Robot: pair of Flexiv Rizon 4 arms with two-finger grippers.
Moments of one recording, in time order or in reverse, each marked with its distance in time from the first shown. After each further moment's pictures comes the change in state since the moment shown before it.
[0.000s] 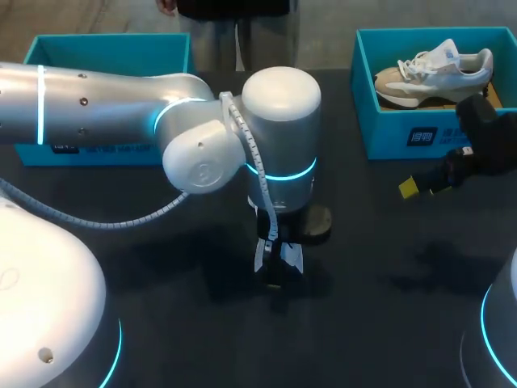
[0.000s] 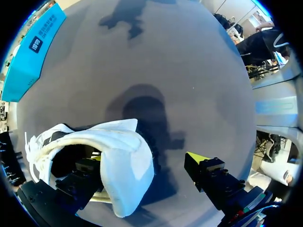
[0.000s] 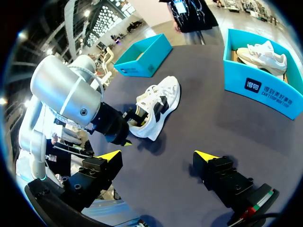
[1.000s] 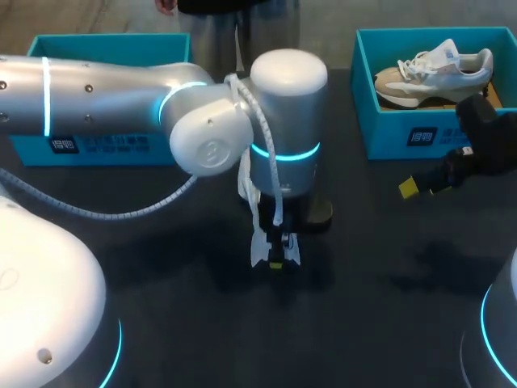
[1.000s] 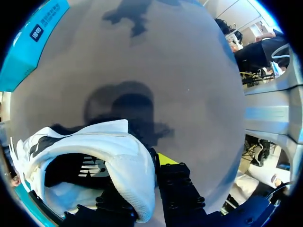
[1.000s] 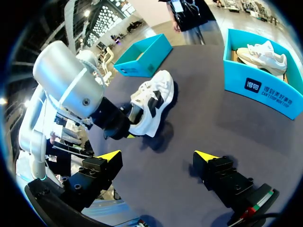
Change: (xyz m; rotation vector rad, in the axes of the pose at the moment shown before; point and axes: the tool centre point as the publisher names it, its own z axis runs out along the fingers) left arm 0.003 0.003 -0.017 -0.028 0.106 -0.062; right arm 0.000 0.000 0.000 0.000 0.000 0.000
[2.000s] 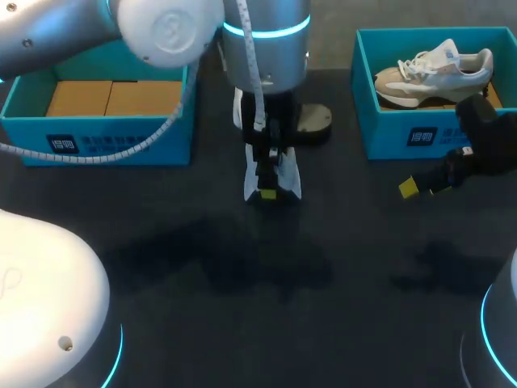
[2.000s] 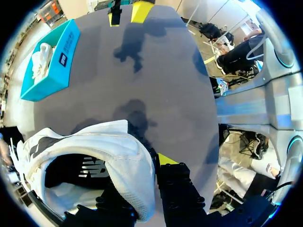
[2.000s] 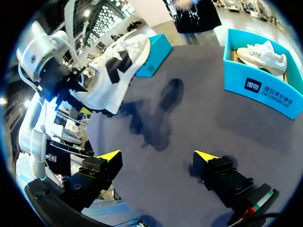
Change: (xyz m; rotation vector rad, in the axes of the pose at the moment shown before) left arm 0.017 0.016 -0.178 0.059 -0.037 0.073; right arm 0.000 0.000 0.000 0.000 0.000 0.000
